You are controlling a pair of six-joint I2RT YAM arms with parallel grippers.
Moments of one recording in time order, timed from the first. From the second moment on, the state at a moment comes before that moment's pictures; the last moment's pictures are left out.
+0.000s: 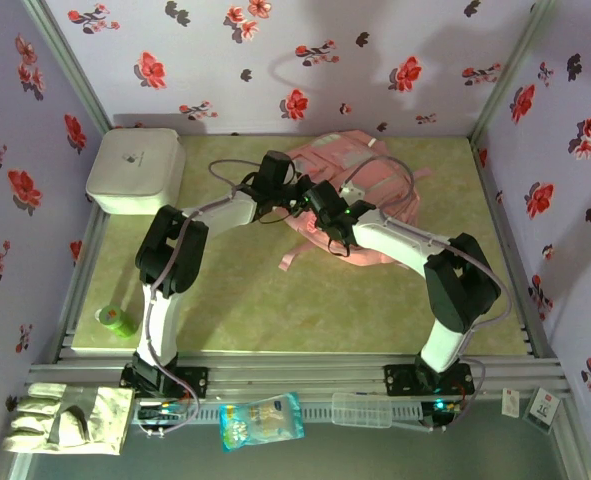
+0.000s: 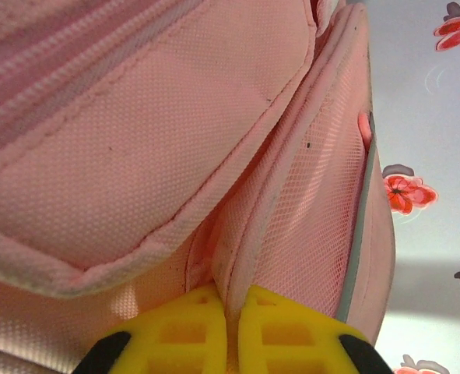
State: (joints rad) left arm -0.61 2.10 1.53 -0.01 0.55 -1.09; right arm 0.69 1.73 1.24 -0.54 0.43 1.03
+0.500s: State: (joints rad) left arm -0.61 2.10 1.53 -0.01 0.56 -1.08; right arm 0.69 1.66 1.17 -0.53 0.44 0.96
